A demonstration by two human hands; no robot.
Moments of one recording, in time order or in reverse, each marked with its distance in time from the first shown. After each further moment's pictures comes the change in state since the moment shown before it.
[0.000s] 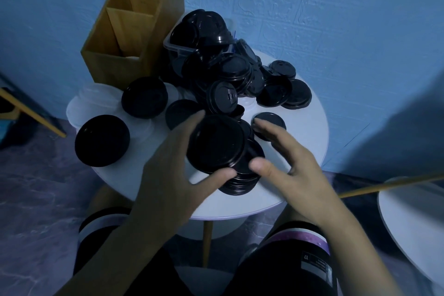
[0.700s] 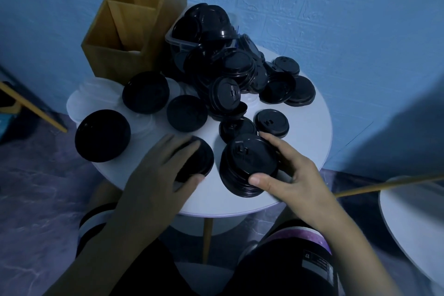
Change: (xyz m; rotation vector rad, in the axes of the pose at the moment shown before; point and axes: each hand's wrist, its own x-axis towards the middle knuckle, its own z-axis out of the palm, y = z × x) left_hand -0.009 -0.038 -0.003 0.347 -0.028 0.114; right_hand -0.010 0.026 0.002 0.116 -0.033 0.145
